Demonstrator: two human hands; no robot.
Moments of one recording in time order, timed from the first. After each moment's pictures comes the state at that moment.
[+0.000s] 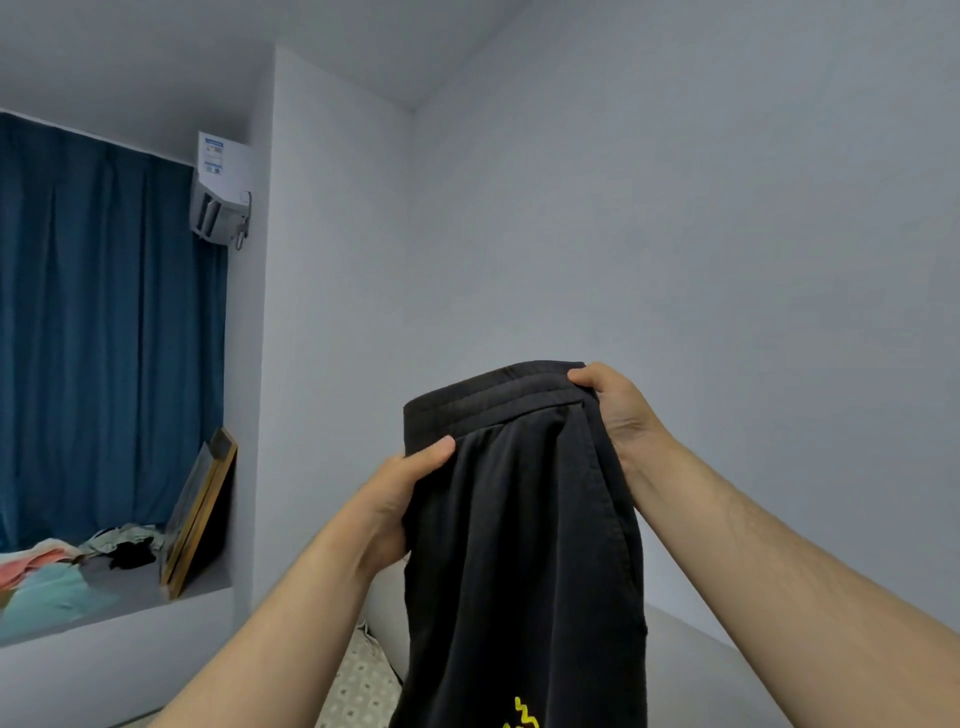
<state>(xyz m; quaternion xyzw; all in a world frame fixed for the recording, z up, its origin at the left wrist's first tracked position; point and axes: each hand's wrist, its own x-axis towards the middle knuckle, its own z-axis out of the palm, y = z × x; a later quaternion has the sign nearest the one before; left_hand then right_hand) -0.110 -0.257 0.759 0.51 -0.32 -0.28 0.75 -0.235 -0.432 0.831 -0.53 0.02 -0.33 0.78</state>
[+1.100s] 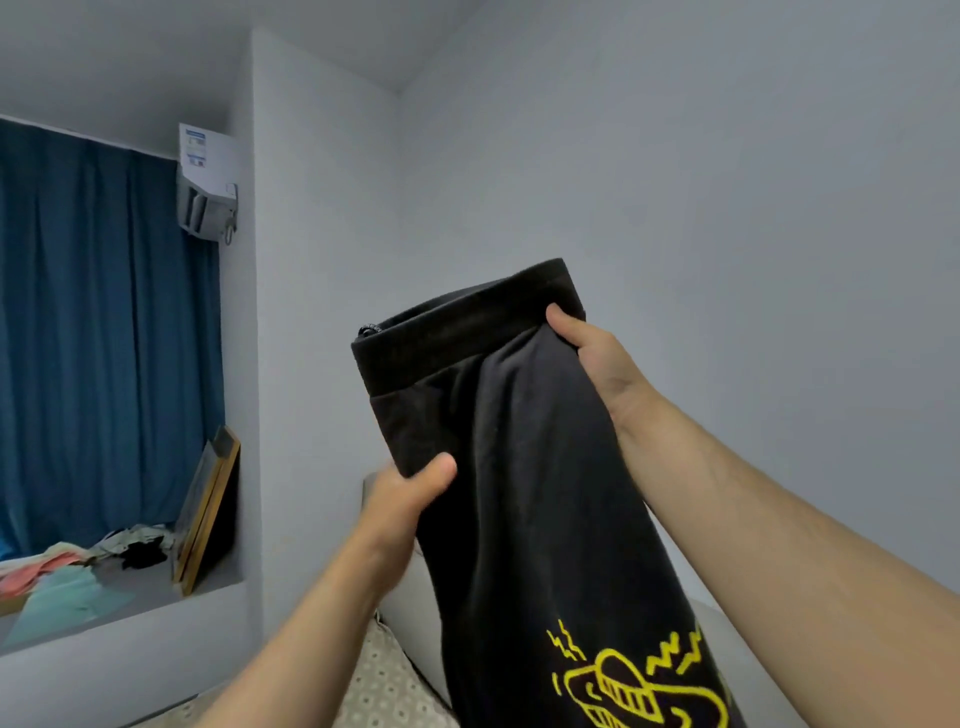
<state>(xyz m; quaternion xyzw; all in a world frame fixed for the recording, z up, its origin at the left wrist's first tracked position) -0.117 -0.263 0.736 0.50 -0.38 -0.12 0.77 -0.236 -0.410 0.855 -0.59 -0.05 -0.31 0.75</state>
